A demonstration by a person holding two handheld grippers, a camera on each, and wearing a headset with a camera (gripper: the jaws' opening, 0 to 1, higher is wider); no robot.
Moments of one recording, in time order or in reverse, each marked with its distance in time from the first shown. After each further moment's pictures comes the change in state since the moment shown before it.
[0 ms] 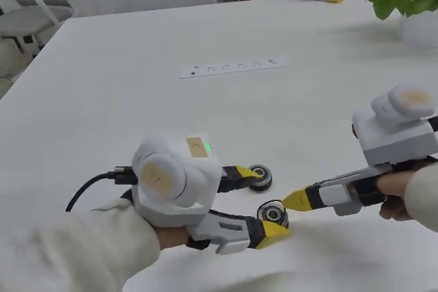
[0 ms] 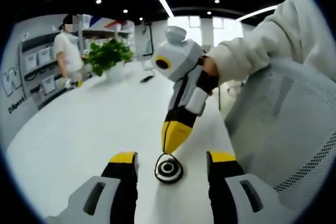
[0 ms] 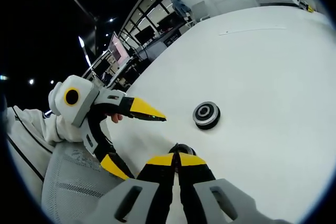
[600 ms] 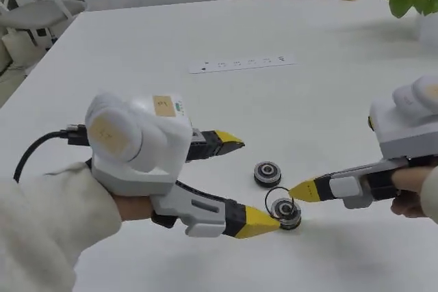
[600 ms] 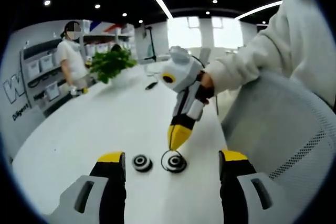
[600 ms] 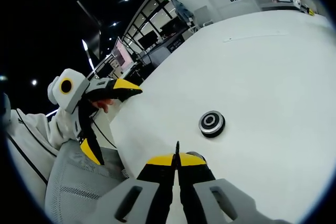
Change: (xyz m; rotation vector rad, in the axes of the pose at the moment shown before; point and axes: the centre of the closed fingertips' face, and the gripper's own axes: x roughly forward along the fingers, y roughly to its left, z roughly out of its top) left arm -0.056 0.011 0.024 0.039 0.002 0.035; right arm -0.003 0.010 0.014 -0.007 -0.048 0.026
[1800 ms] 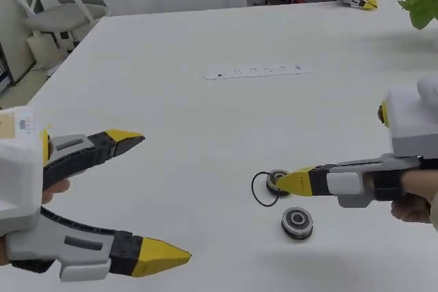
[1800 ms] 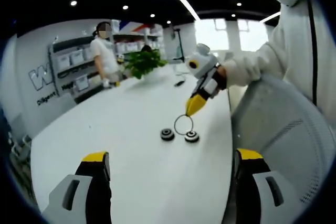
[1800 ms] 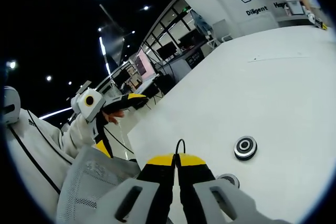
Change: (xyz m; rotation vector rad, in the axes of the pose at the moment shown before) left arm -0.110 0.006 -0.040 -0.098 -0.003 0.235; right arm 0.003 0.064 0.032 -0.075 -0.105 0.133
